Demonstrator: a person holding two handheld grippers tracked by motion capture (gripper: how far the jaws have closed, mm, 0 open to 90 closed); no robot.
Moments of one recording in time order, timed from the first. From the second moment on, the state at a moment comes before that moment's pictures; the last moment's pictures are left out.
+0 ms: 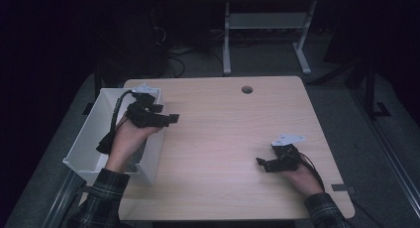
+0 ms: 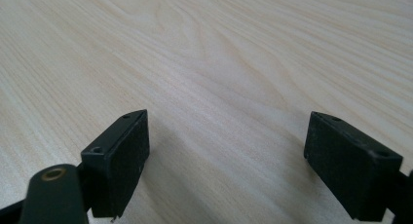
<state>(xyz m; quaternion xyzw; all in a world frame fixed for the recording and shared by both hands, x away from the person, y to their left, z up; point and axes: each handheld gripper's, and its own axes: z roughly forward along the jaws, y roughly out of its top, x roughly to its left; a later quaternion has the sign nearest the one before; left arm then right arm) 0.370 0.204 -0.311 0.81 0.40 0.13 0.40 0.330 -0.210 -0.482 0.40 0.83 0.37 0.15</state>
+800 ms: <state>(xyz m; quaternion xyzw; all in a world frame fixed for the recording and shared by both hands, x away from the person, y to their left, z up) 0.345 0.117 -0.412 0.87 0.34 0.06 0.36 0.331 -0.209 -0.482 0.40 0.83 0.37 0.15</state>
